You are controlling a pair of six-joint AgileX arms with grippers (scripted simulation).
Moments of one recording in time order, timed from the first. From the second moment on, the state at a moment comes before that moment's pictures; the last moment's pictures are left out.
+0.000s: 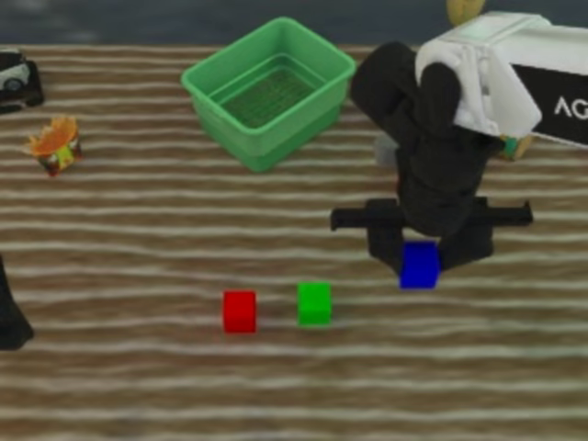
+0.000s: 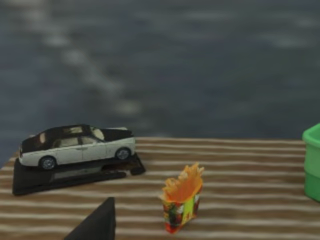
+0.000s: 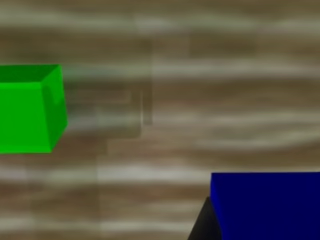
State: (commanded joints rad) left arm 0.02 0.00 0.00 0.00 0.00 0.00; right arm 0.60 1.99 1.52 -1.09 0.01 0.61
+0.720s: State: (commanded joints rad) left arm 0.02 0.00 0.00 0.00 0.00 0.00; right arm 0.61 2.08 1.36 -0.84 0.01 0.61
